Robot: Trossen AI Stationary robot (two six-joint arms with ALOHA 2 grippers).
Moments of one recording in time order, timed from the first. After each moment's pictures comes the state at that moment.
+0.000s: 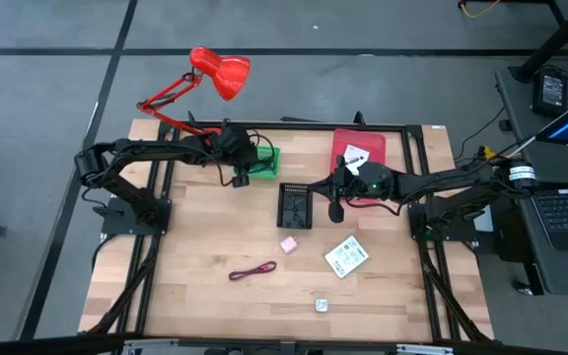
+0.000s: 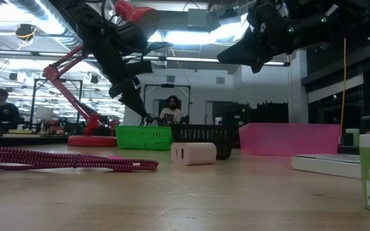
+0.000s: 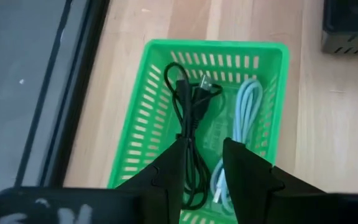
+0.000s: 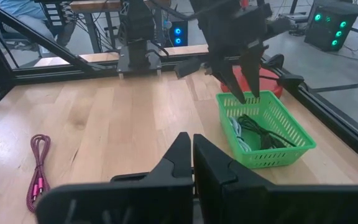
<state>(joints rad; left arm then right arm) 0.49 1.47 0.85 -0.27 -0.05 0.42 -0.08 1.27 0.58 0.44 0.06 0.04</state>
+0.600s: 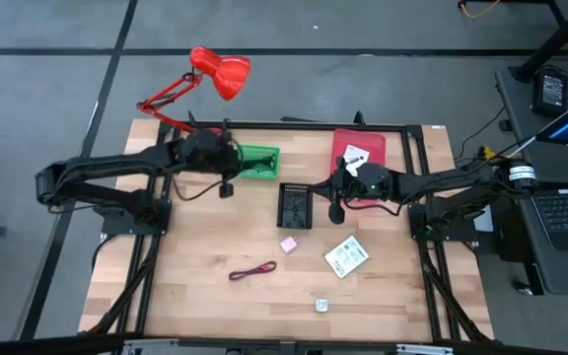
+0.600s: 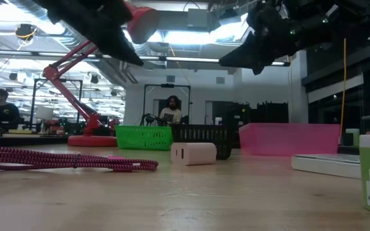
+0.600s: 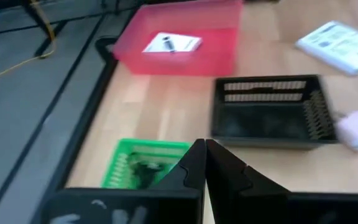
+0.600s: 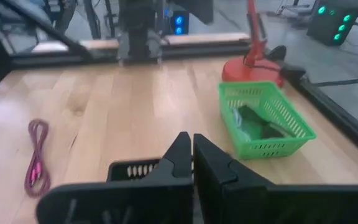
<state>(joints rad) 0.35 1.05 0.74 -0.23 0.09 0.27 -0.06 1.27 0.58 0.40 0.06 0.02</state>
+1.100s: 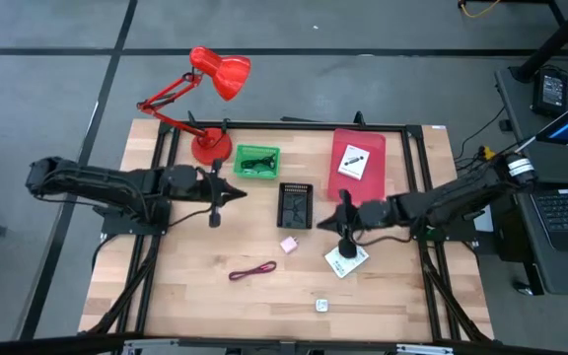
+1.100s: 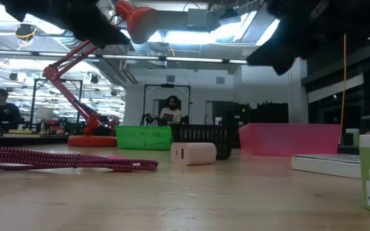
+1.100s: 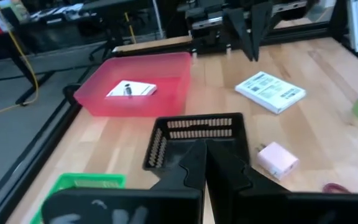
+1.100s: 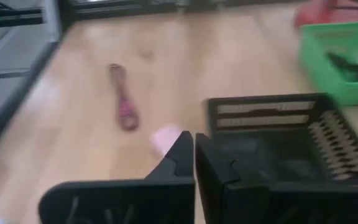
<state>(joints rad) -0.01 0.85 0.52 0.00 -0.13 0.11 0.28 1.25 0.58 0.19 0.23 0.22</state>
